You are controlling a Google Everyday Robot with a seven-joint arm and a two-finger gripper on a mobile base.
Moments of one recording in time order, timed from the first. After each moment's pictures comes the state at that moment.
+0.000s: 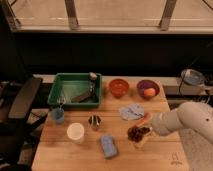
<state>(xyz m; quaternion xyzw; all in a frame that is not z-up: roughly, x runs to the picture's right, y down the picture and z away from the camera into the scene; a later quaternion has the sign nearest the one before) 0.182 0.180 0.672 -0.17 -0.29 -0.13 0.93</state>
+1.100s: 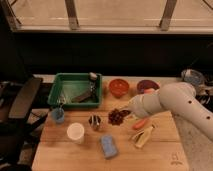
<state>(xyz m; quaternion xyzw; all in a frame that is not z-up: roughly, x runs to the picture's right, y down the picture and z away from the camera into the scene) 0.090 0.108 0.641 -0.11 -0.32 -0.18 0.92</state>
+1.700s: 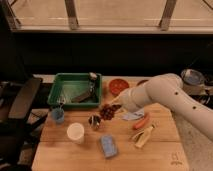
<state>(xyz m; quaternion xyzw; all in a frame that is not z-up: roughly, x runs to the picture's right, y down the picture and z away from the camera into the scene) 0.029 0.076 0.639 -0.09 -0.34 -0.25 0.90</state>
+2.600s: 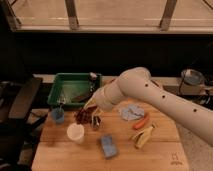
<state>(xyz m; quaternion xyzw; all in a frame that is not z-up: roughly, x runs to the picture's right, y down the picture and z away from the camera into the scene) -0.067 0.092 0.621 -0.09 -0.43 -0.34 0.83</state>
